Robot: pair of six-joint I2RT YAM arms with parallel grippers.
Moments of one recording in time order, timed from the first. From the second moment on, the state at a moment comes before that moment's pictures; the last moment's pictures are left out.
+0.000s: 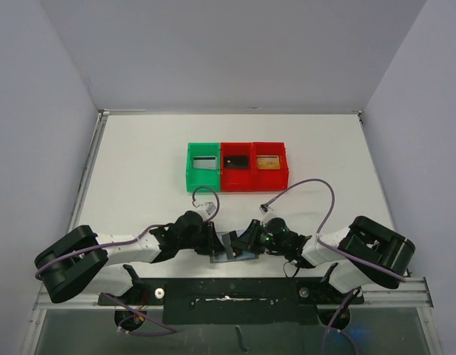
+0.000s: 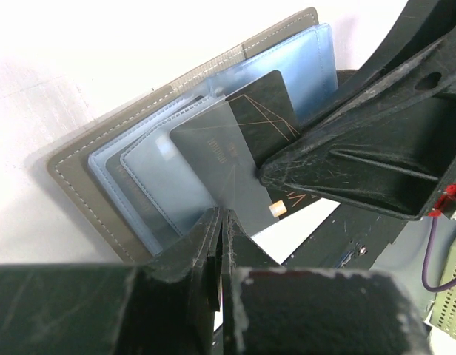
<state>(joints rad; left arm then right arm) -0.93 1.32 0.35 0.25 0.17 -0.88 0.91 1.45 0.21 0.70 -0.15 1.15</state>
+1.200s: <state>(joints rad) -0.95 1.35 0.44 0.09 0.18 -0.83 0.84 1.24 0.26 0.35 -0.22 1.00</state>
